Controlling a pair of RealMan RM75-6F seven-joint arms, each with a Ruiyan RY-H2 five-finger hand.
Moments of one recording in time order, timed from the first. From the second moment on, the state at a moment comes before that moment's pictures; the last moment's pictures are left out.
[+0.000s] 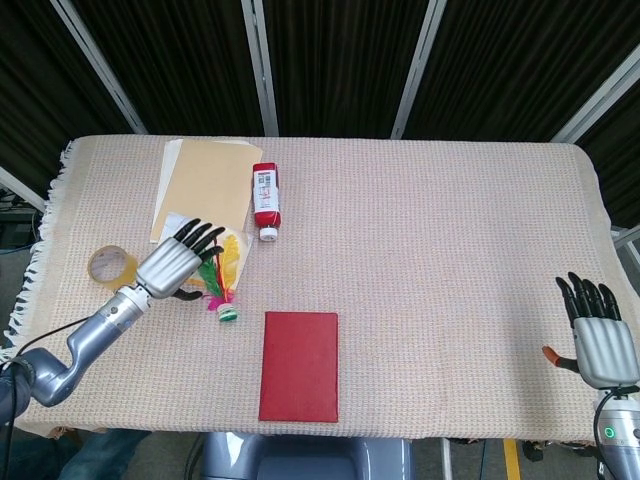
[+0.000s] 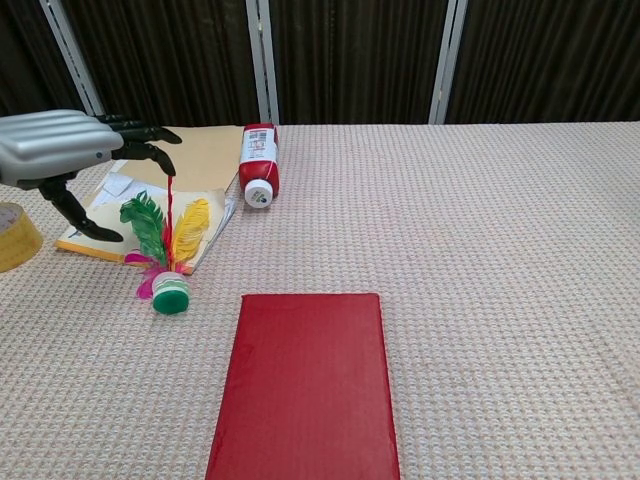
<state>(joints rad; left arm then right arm) -0.73 -1.40 -0.04 -1.14 1.62 0.96 0.00 0.13 -1.14 0.10 -1.56 -1.39 1.39 -0.13</state>
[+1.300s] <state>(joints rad) -0.85 -1.41 -0.03 -1.18 1.50 0.78 0.13 0.13 -1.17 0.11 -1.54 -1.39 1.43 -0.17</state>
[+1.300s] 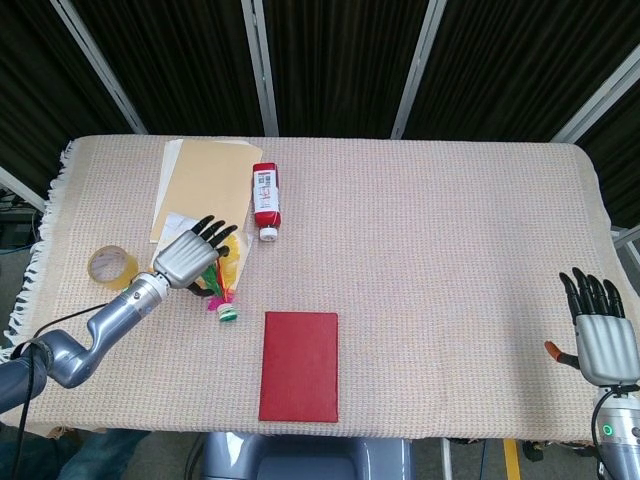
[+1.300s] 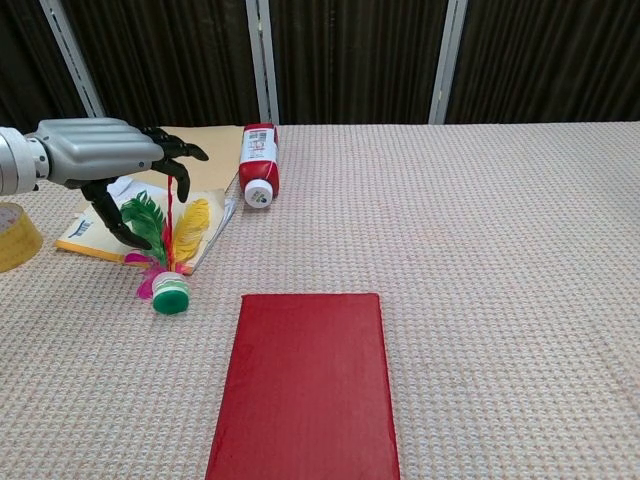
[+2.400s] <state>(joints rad) -0.87 -1.59 0.04 -0.85 1.55 0.75 0.11 0.13 -1.18 0.10 -1.53 -1.38 1.40 -0.20</state>
